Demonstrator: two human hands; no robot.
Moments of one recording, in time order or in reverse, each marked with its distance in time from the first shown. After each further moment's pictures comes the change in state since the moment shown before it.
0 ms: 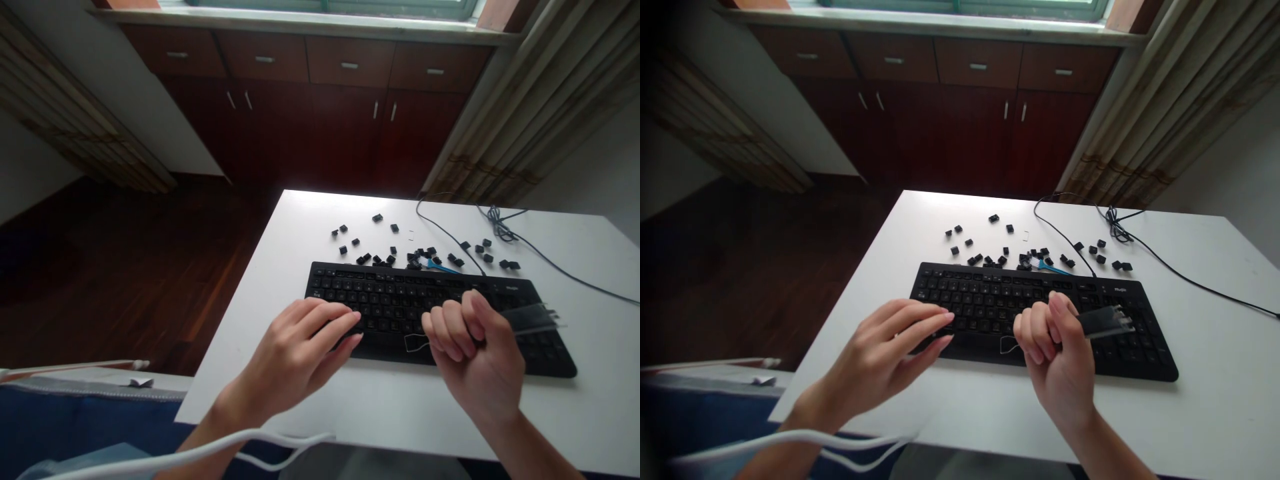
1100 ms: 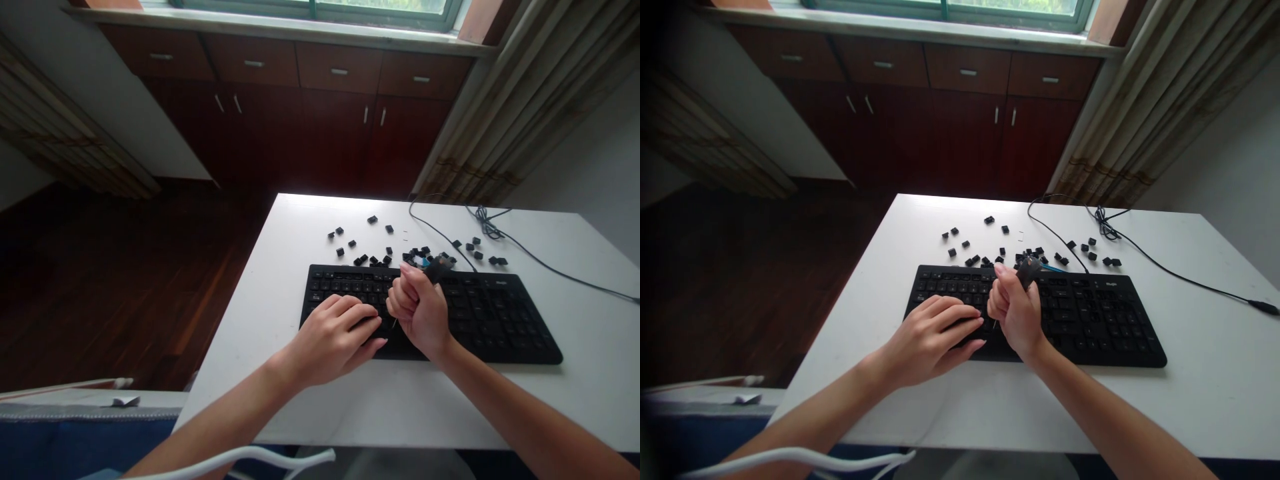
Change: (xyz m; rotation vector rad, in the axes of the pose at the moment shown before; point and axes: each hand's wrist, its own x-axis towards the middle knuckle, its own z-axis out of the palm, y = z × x) left_hand 0.013 -0.014 0.045 0.001 -0.070 0.197; right_hand 0.046 0.038 0.011 -0.164 -0.107 0.097
